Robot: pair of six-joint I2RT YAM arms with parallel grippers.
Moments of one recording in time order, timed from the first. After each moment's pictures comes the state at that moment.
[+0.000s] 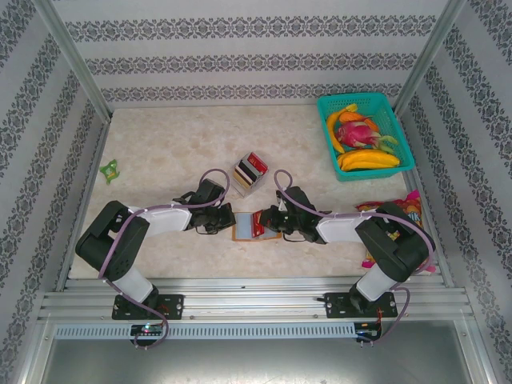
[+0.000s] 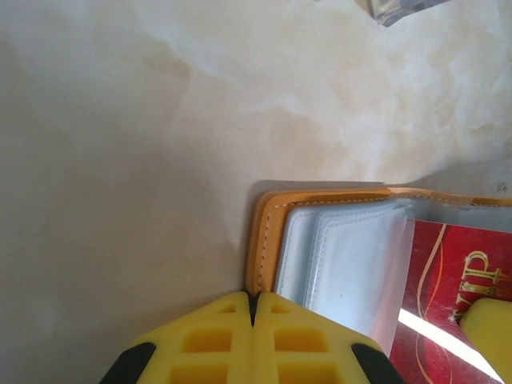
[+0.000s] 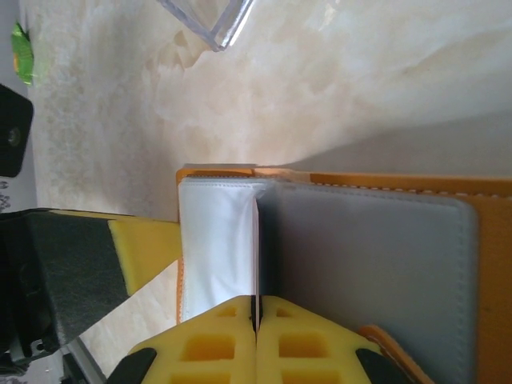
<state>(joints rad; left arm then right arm) -0.53 1.63 0.73 -0.13 0.29 -0.87 0.66 1.61 0.57 0.32 -0.37 0.99</state>
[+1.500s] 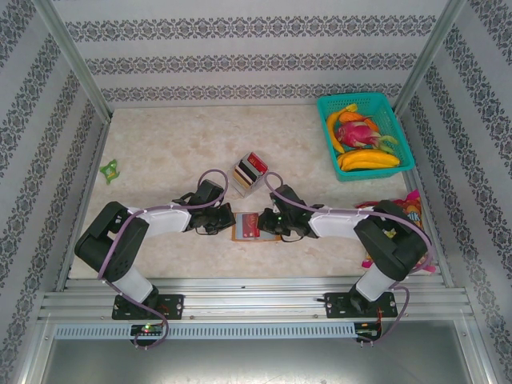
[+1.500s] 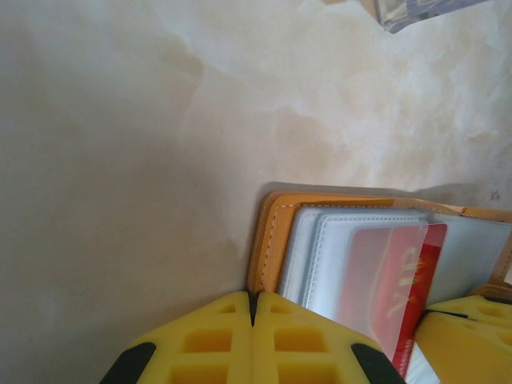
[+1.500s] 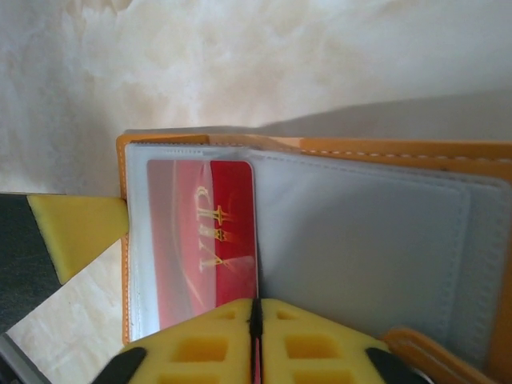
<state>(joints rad) -0.53 1.62 0.71 -0.11 0.29 -0.91 0.72 1.64 0.71 0.01 -0.30 0.92</state>
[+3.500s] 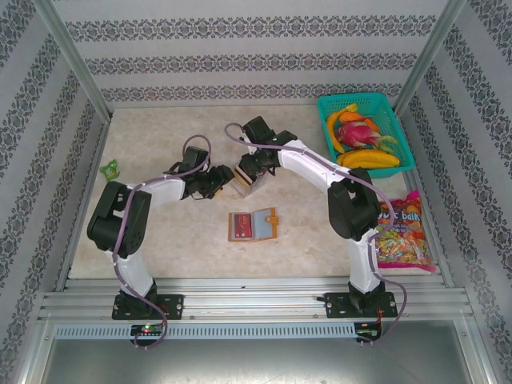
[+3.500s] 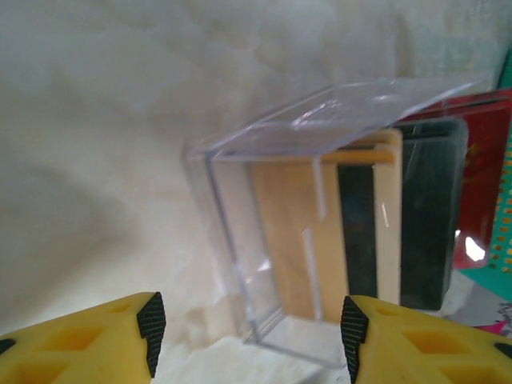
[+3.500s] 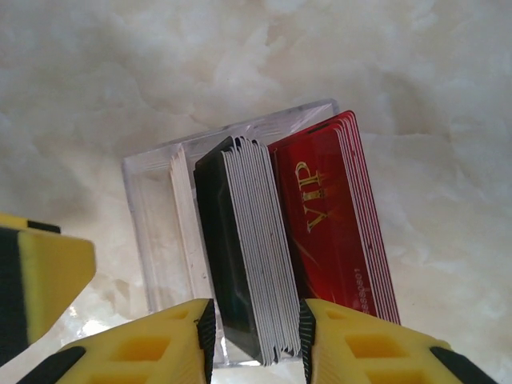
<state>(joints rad) -0.29 1.81 1.02 -0.05 0.38 -0.98 0.61 2.09 1.78 -0.75 0.00 0.14</state>
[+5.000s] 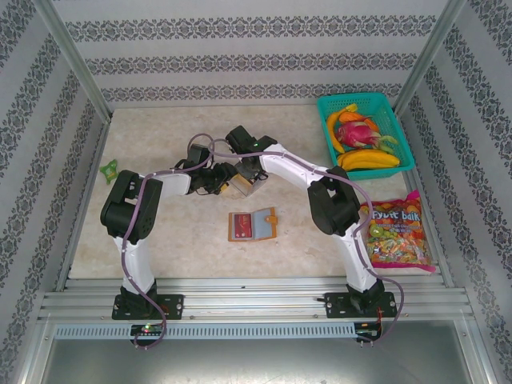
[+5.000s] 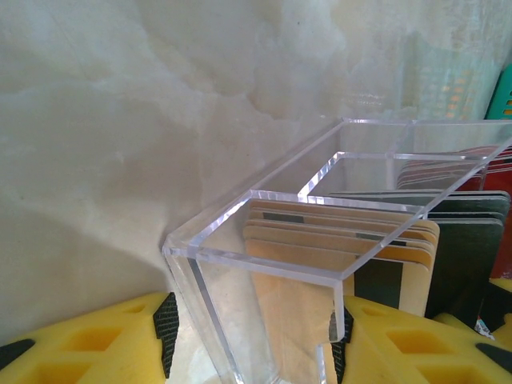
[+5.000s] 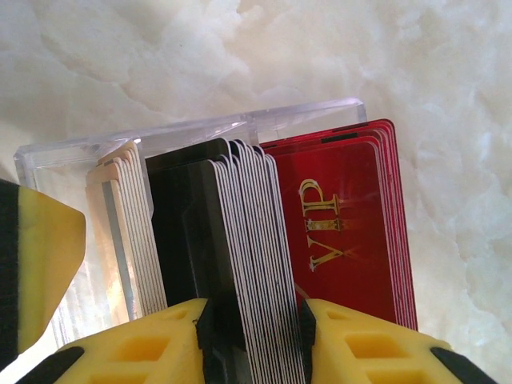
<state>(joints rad) -0.28 1.95 1.09 0.02 0.44 -1.03 0.67 2.25 1.91 -0.82 0.26 0.00</state>
